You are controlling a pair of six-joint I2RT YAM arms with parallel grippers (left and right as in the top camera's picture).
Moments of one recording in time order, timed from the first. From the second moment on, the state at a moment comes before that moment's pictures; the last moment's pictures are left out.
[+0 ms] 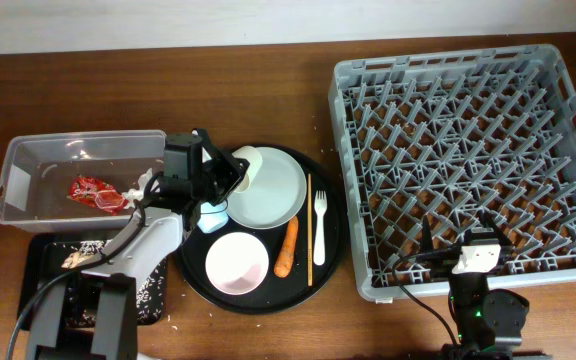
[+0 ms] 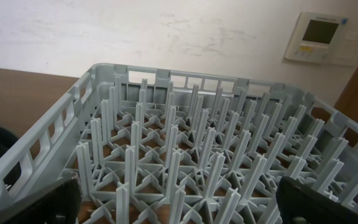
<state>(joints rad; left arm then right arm) -0.20 1.65 0.83 0.09 0.38 -0.97 -0.10 0.01 0.01 -0.07 -0.07 -0.13</state>
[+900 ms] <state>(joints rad) -0.20 1.37 1.21 -0.63 0.77 -0.51 -0.10 0.01 0.01 -0.07 -0.08 -0.07</state>
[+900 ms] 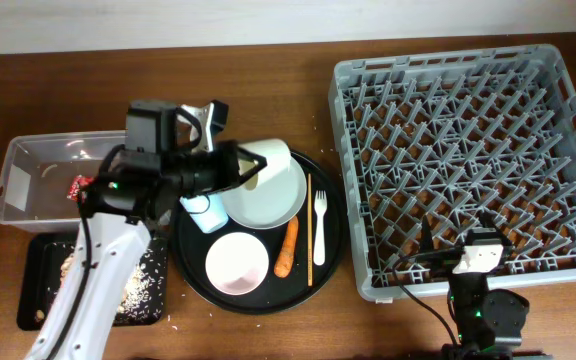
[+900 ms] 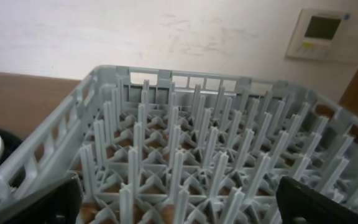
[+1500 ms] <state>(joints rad) -0.20 1.37 1.33 -0.58 0.95 -0.48 -0.09 0.86 1.31 -1.02 -0.52 0.05</state>
